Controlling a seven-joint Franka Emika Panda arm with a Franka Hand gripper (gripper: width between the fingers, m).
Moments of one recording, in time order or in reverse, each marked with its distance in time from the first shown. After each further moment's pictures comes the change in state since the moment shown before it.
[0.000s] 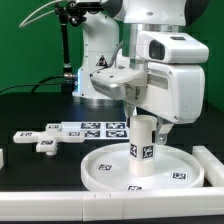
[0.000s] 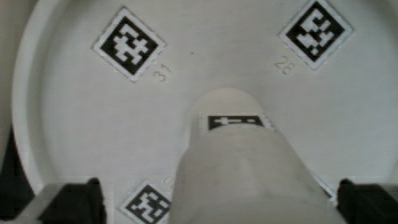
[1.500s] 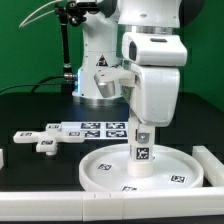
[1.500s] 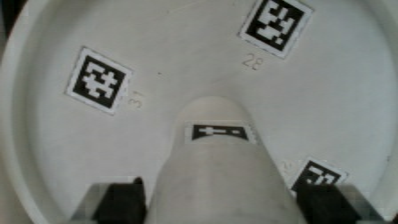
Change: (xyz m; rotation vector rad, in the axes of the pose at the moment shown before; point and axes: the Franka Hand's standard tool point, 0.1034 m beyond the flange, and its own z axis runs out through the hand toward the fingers) arm -0.007 -0.006 0.002 0.020 0.008 0.533
